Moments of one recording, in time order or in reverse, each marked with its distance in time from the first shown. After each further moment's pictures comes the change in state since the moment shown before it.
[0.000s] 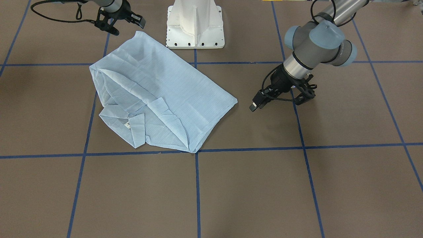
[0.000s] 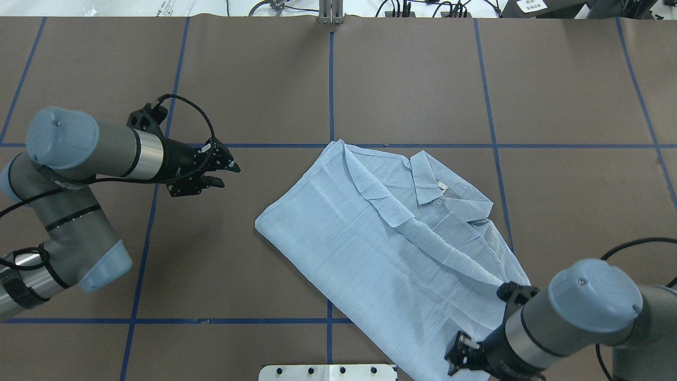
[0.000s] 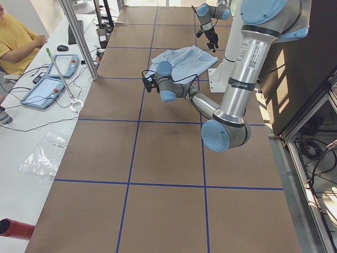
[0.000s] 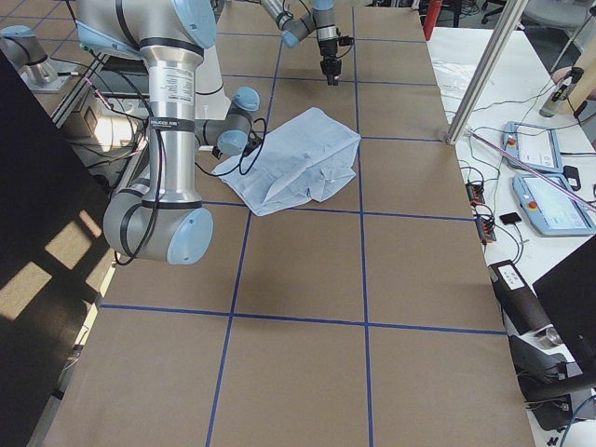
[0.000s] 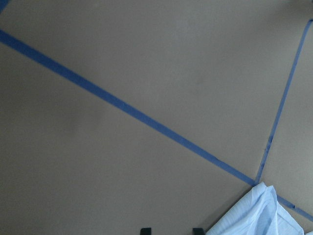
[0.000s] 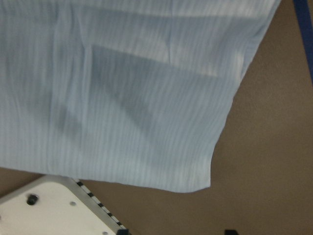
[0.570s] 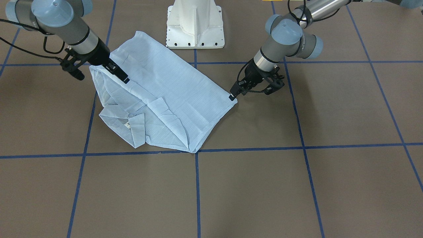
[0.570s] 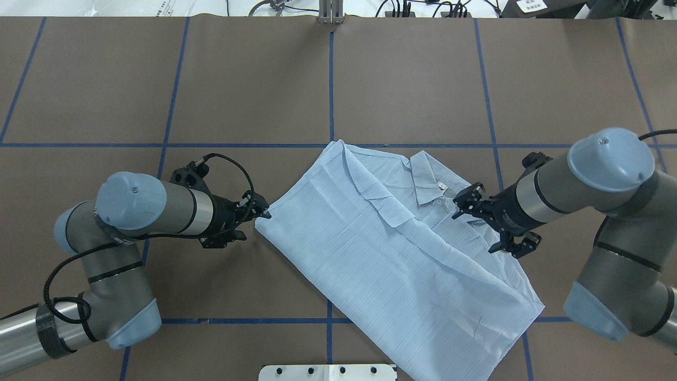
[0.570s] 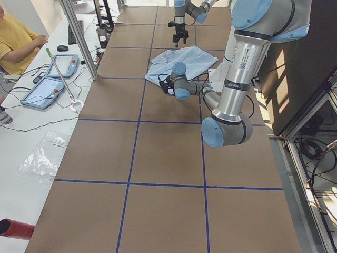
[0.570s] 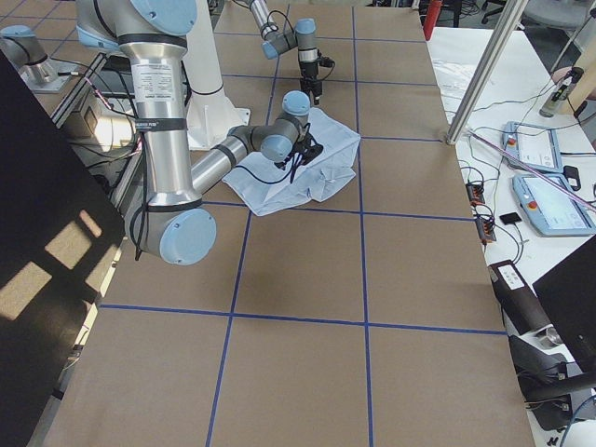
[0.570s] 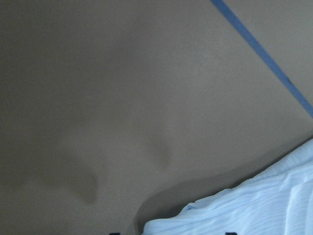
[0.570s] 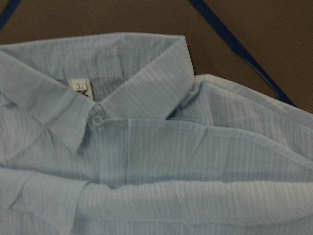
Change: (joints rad) left arm 0.187 -0.036 0.008 0.115 0.131 -0.066; right arm 0.389 0.164 -0.213 -0.003 -0.031 -0.074
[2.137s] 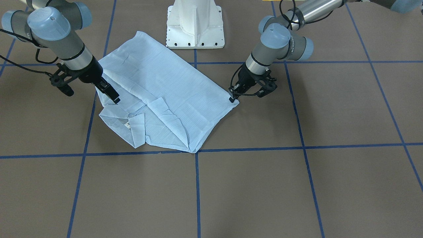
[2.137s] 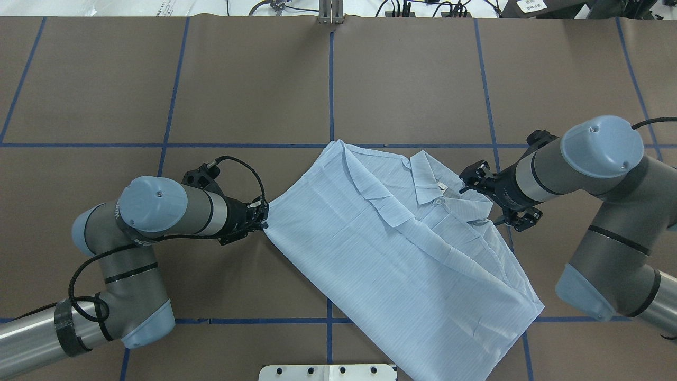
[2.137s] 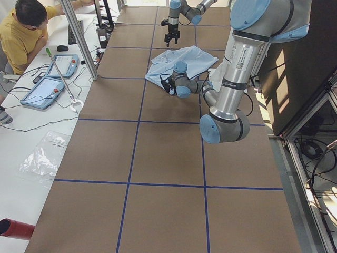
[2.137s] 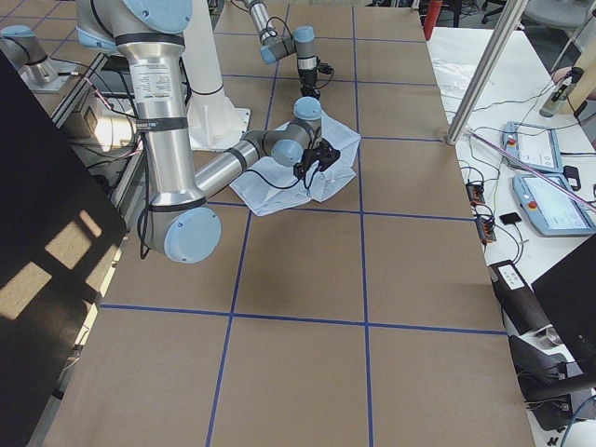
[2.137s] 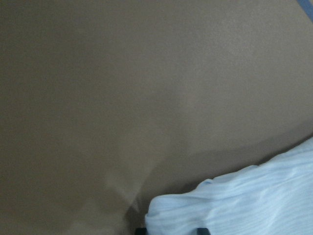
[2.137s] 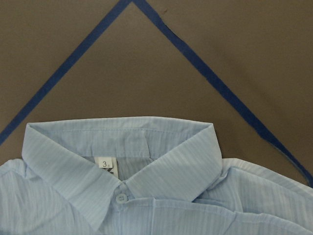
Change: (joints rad) left arm -0.006 -0.039 0.044 0.032 0.046 0.022; right arm 0.020 0.022 -0.055 -0.002 -0.099 -0.041
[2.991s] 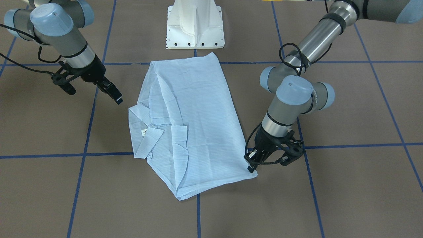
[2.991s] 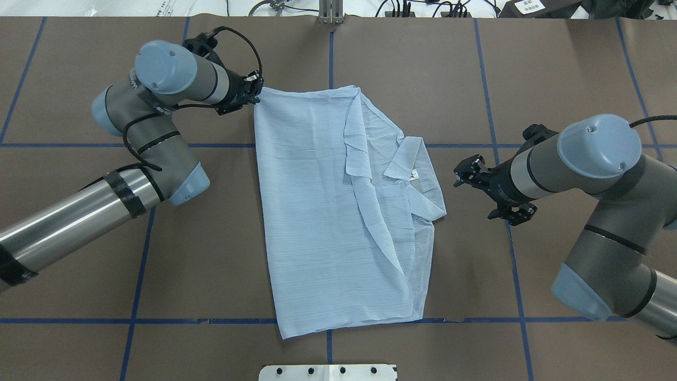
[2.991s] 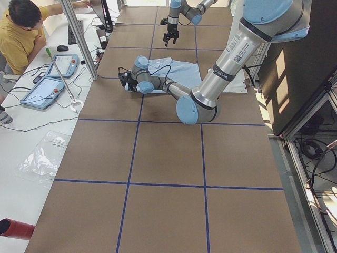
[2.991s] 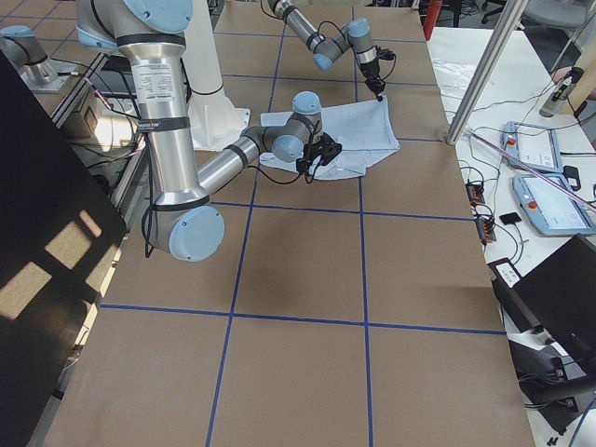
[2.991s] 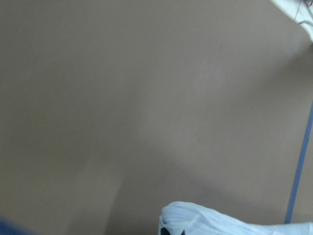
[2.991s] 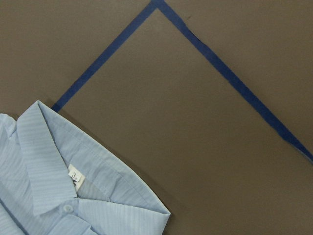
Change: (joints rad) left arm -0.309 -0.371 0.553 -0.166 0.006 0.280; right arm -0.011 0.030 0.011 0.003 -0.052 0.000
